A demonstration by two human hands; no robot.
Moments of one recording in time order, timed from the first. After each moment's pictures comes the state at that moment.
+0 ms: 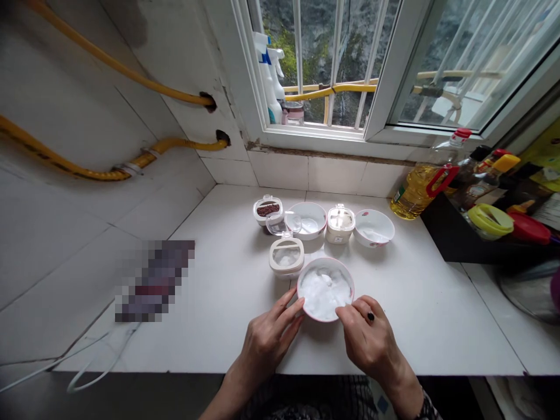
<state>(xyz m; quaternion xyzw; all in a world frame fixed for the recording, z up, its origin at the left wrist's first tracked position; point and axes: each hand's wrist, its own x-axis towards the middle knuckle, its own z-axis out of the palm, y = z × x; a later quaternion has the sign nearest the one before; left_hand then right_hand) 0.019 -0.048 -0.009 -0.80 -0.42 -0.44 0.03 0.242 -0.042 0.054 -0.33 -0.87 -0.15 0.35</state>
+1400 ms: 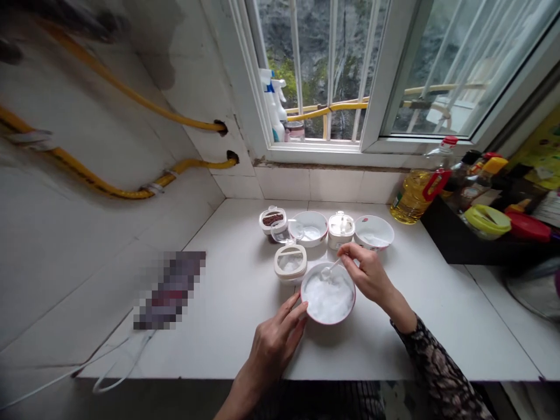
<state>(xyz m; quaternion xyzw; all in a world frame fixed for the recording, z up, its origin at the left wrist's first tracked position) 0.022 -0.048 -0.009 -0.79 -0.43 -0.43 0.04 0.240 0.045 0.089 -0.44 -0.77 0.23 0.39</state>
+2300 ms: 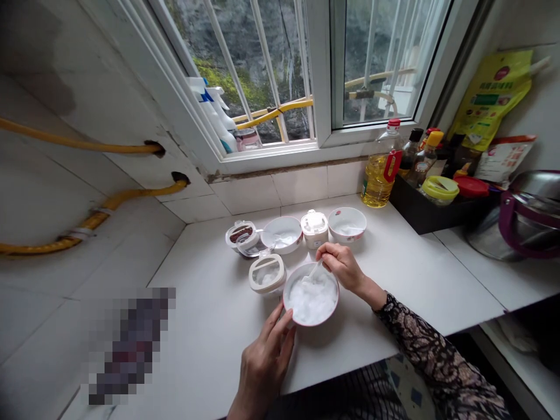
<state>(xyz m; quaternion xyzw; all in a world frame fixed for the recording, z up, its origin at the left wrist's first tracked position) 0.018 -0.050 -0.018 -0.80 -0.43 -0.42 0.05 0.235 0.048 0.052 -0.47 -0.67 0.35 0.46</state>
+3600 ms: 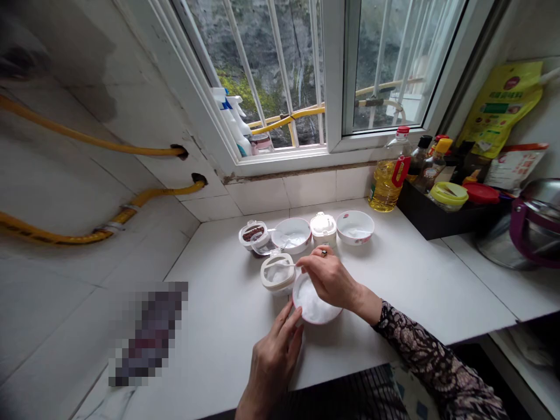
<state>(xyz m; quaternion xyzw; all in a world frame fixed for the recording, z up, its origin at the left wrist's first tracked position) 0.015 -0.050 -0.022 -0.81 -0.43 -0.40 0.03 0.199 0.037 0.068 -0.29 -0.83 0.10 0.47</state>
